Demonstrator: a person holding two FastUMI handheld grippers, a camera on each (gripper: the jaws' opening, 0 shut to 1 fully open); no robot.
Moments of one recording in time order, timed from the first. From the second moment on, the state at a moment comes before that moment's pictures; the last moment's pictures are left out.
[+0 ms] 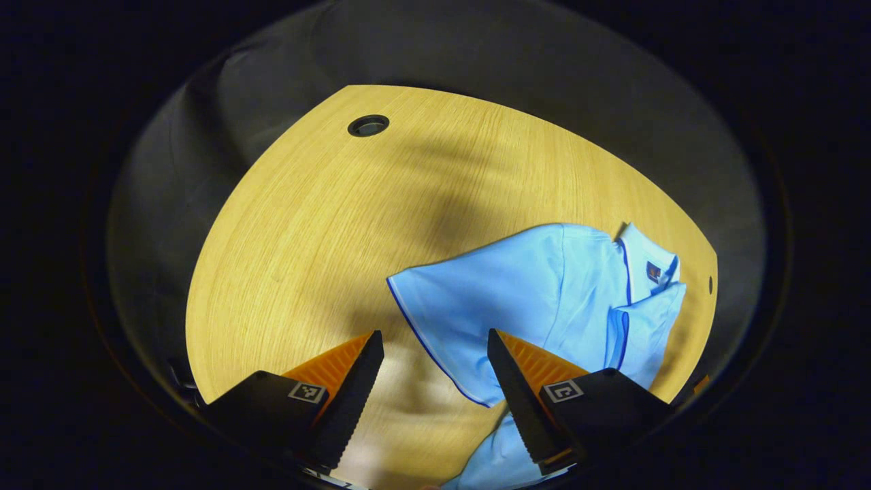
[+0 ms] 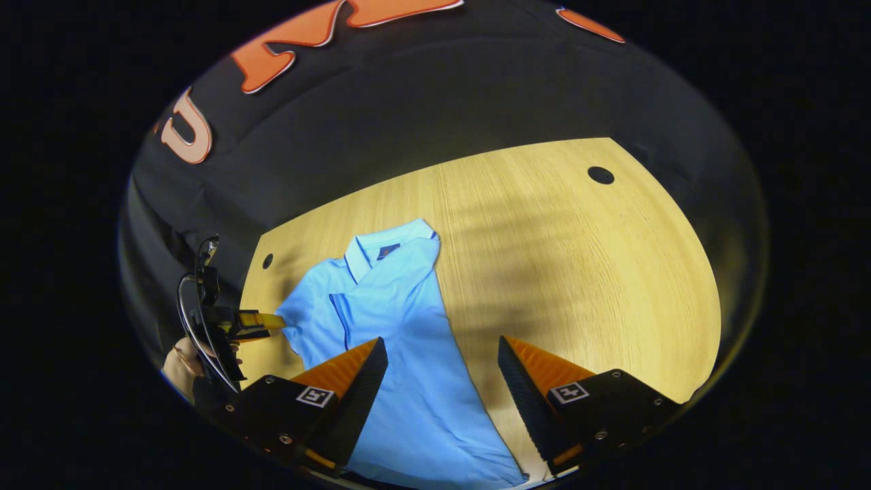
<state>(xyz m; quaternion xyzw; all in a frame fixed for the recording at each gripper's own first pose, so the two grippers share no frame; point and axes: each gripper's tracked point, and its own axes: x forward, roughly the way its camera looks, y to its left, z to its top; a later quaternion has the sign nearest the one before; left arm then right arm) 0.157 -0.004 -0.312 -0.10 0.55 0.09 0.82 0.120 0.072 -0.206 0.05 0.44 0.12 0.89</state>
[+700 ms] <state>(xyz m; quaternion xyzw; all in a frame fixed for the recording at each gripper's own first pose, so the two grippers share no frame) 0.157 -0.019 -0.329 -0.08 0.57 0.10 0.81 0.114 0.012 -0.209 0.08 0.42 0.08 0.90</state>
